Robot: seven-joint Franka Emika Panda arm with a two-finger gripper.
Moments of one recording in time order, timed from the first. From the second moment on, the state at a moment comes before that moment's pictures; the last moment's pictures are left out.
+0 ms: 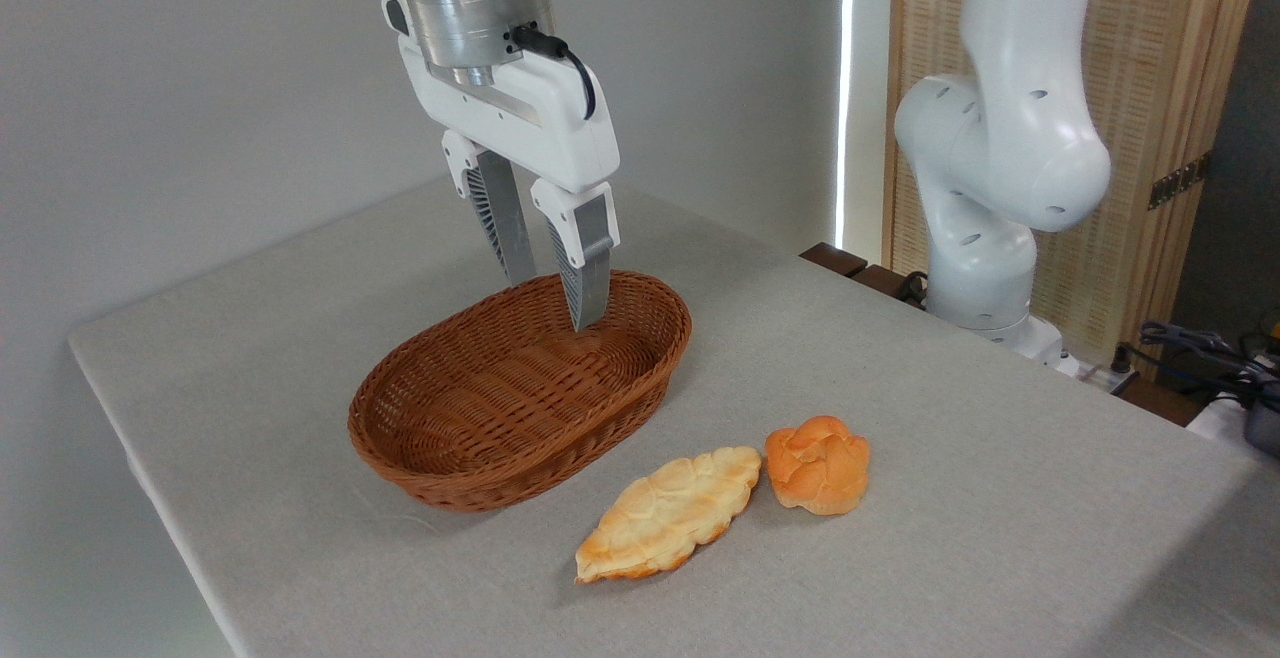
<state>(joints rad) -0.30 -0.11 0.21 -1.80 -0.03 1.65 0.68</state>
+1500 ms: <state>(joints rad) -0.28 -0.13 0.44 -2.09 0.06 1.65 1.25</state>
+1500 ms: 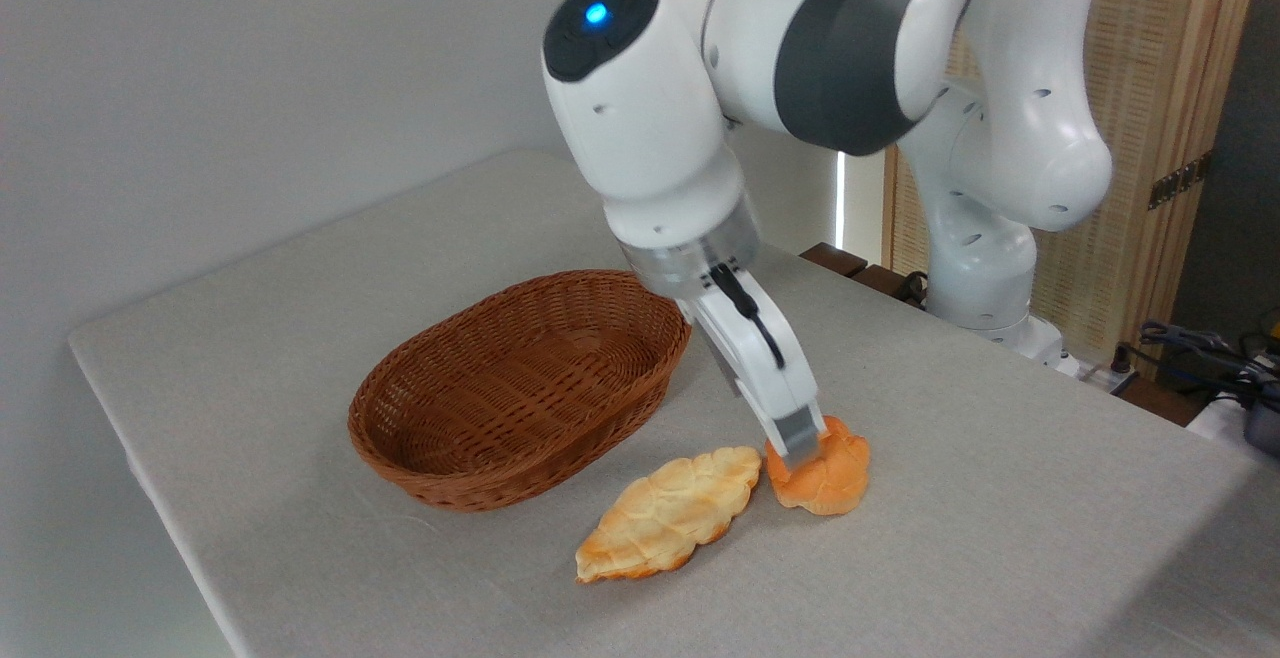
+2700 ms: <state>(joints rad) -0.24 -0.11 0.41 -2.20 0.09 1.71 1.33</state>
